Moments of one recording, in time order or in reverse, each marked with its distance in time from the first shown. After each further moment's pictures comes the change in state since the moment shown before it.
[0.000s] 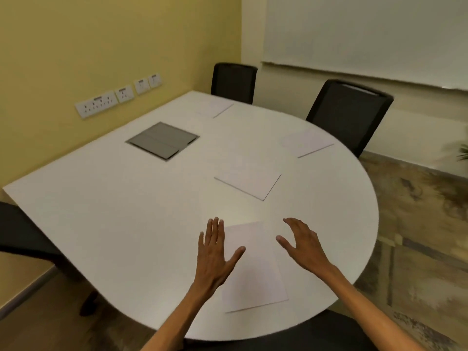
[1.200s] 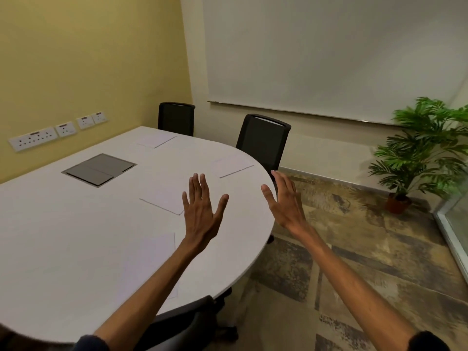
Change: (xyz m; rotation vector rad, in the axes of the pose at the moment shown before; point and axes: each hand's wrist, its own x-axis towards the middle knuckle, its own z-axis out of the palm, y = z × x) left_hand 0.010 0.386 0.016 -0.146 0.326 0.135; right_hand -0.094 0.170 -0.298 0.117 0.465 -0.050
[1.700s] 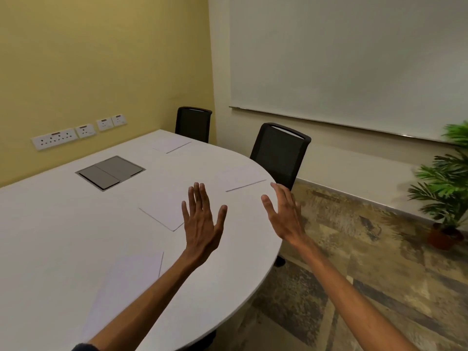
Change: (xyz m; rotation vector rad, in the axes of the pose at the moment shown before) left_hand 0.087 0.011 0.105 0.129 0.101 -0.100; right_hand 0.119 0.098 0.038 0.094 -0.093 -0.046
